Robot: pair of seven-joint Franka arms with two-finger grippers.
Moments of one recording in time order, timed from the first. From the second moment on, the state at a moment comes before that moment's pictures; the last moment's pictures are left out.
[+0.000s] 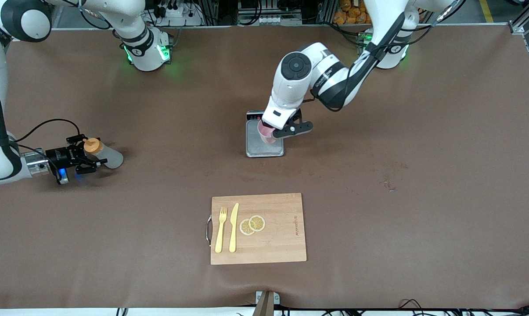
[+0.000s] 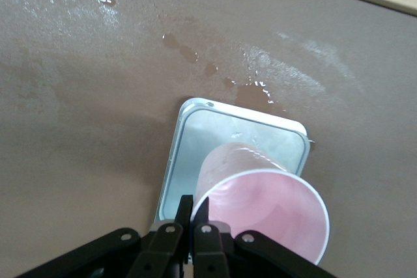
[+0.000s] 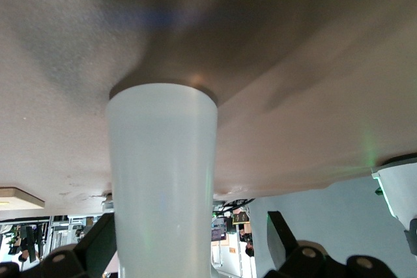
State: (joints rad) left arm -0.46 0.42 -0.42 -1.86 0.09 2.28 -1.19; right arm -0.49 0.81 0.00 -1.59 0.55 1.40 0.45
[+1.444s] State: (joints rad) left arm -0.48 0.49 -0.41 -1.82 0.15 2.36 -1.30; right arm -0.44 0.80 0.00 -1.55 0.55 1.34 0.56
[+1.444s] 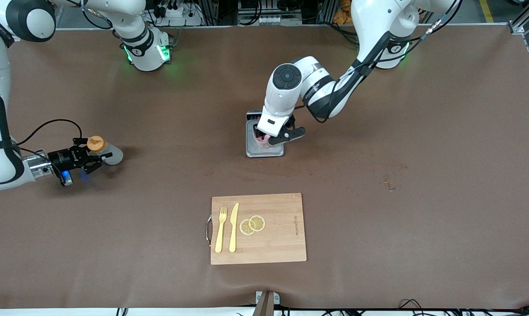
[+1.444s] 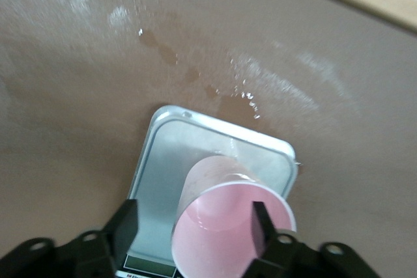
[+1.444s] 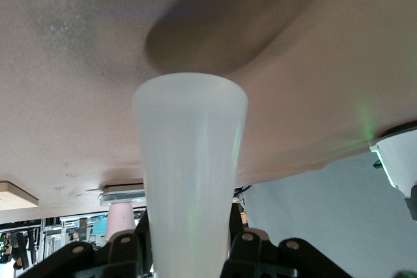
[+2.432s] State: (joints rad) left arm -0.16 0.12 -0.40 -1.76 0.15 2.03 -0.91; right arm -0.18 0.60 0.00 -1.51 0.55 1.30 1.10
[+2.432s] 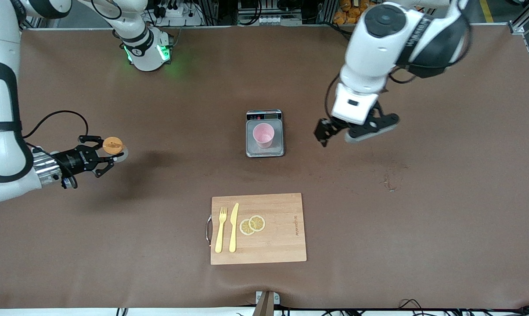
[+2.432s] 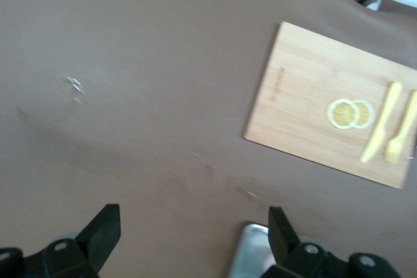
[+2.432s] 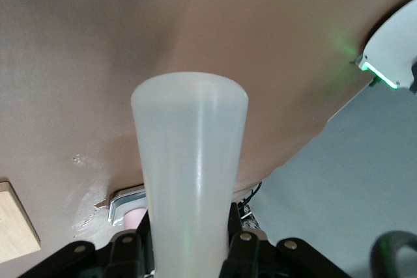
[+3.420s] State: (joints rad) left arm 0.07 0.12 -0.39 -1.56 0.14 1.70 -0.30; right arm 0.22 0.57 0.00 -1.39 0.41 1.30 1.76
